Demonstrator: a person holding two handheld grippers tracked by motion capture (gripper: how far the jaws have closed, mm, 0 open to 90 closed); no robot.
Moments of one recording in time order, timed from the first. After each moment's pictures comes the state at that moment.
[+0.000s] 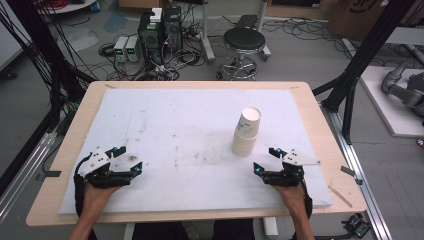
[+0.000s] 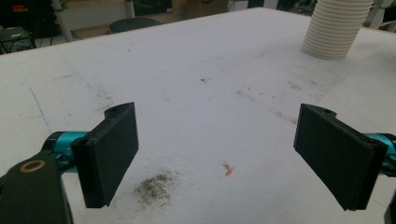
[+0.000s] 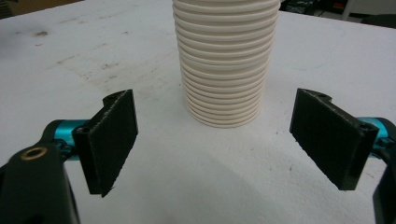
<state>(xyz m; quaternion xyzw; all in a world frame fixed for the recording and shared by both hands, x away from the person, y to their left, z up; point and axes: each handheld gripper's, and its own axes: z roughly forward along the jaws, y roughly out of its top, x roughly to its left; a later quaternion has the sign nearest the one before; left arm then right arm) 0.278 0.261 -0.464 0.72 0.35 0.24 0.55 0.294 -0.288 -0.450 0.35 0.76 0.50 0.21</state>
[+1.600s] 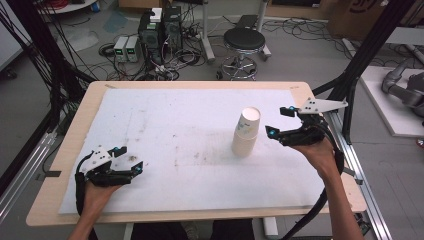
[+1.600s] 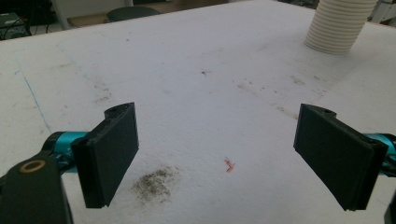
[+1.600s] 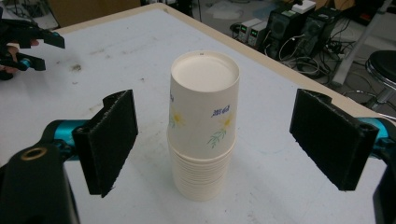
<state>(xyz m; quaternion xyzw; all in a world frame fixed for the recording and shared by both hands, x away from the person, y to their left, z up) 0.282 0.261 -0.464 0.72 0.36 0.23 0.54 0.336 -0.291 -0.289 0.29 0.82 0.46 0.19</state>
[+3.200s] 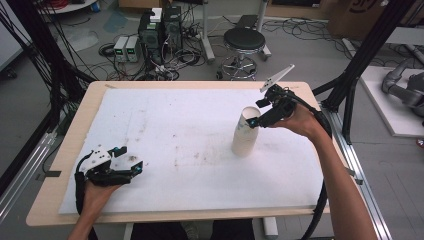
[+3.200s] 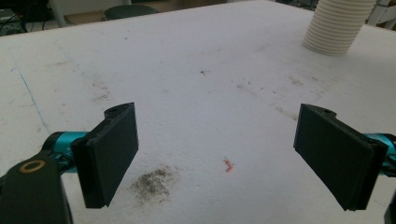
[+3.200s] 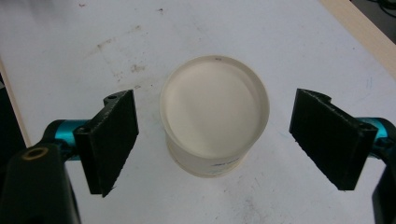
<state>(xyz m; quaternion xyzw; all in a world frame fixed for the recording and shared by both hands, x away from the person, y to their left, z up) 0.284 0.262 -0.464 0.72 0.37 0.22 0.55 0.410 -0.231 -0.268 0.24 0.92 0.29 0.08</state>
